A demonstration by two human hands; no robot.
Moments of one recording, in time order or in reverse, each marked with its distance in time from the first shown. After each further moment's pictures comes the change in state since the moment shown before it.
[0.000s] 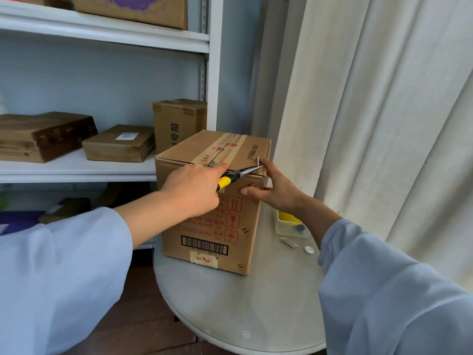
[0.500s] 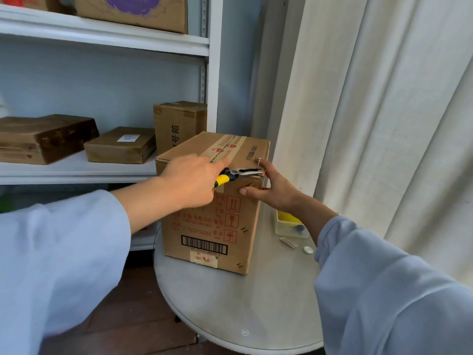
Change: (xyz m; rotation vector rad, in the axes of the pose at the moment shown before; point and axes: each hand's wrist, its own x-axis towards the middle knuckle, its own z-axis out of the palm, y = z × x) left_hand 0.011 -0.008 -0.010 0.201 0.016 0.103; right_hand -0.006 -0.009 -0.002 0.009 -0.018 0.008
